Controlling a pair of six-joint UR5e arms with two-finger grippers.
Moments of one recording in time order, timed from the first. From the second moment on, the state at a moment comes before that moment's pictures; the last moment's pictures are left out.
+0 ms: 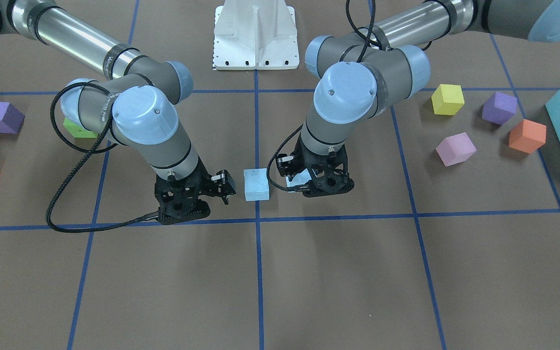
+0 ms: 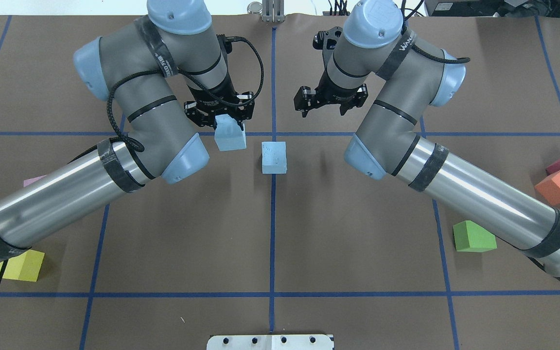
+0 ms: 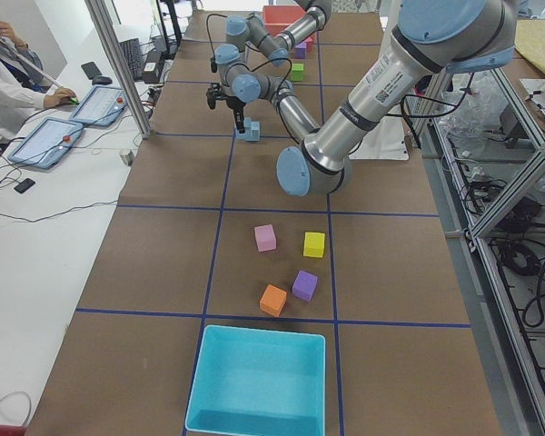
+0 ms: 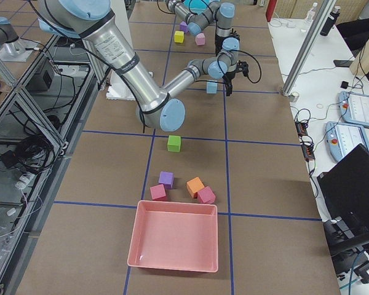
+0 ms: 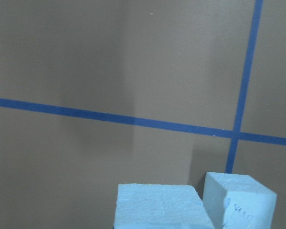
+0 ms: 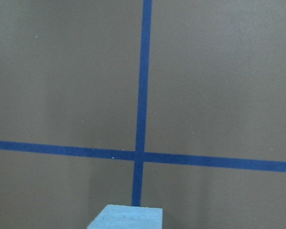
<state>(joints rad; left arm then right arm) -0.74 -2.45 -1.43 -1.58 -2.15 -1.16 0.78 -0.80 1.38 -1.36 2.06 0.93</state>
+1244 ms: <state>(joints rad) -0.64 -2.55 -1.31 -1.67 -2.05 -1.18 0.82 -0.86 1.38 -1.36 2.07 0.84</state>
